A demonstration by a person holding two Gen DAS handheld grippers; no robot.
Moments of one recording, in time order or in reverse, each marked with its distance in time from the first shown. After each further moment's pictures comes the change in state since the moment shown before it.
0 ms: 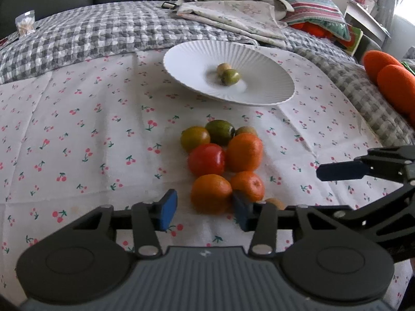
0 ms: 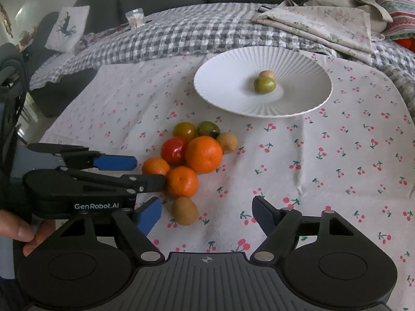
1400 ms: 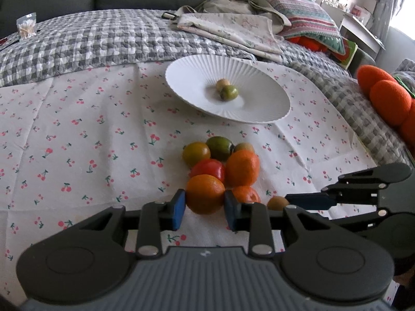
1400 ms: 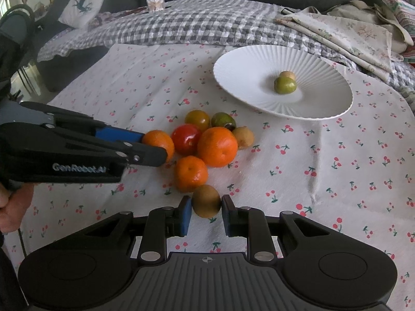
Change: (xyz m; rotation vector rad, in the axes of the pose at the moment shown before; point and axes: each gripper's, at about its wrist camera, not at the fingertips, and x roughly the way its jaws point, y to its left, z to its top) left arm -0.013 0.010 0.007 -0.033 -0.043 -0.036; right arm 0.015 0.016 -0.005 -0.129 0.013 -0.019
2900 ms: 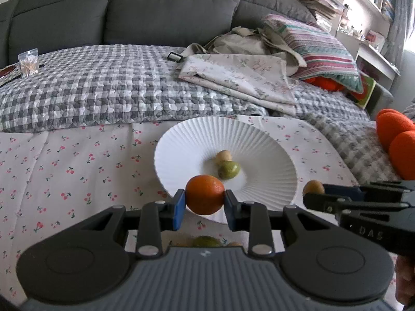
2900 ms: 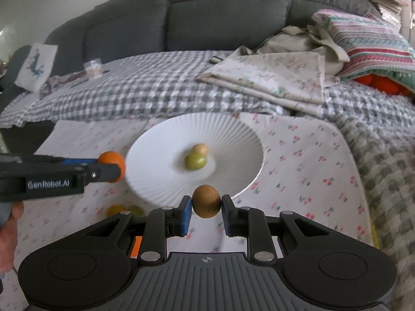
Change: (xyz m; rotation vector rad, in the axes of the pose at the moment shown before) left arm 0.030 -0.030 0.083 -0.033 -0.138 0.086; right arm -0.029 -0.089 0.056 0.175 -0.210 -0.165
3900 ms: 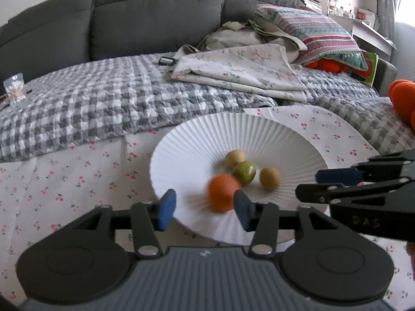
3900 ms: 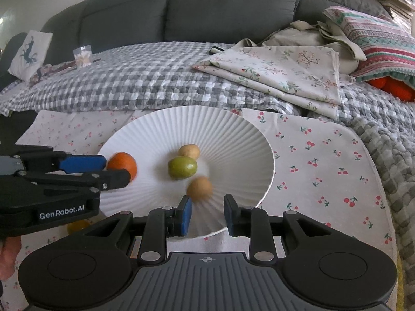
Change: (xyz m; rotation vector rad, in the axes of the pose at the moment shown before) left arm 0.048 -0.002 -0.006 0.147 -0.052 0.047; right arm 0.068 -0.002 0.004 -0.045 0.011 -0.011
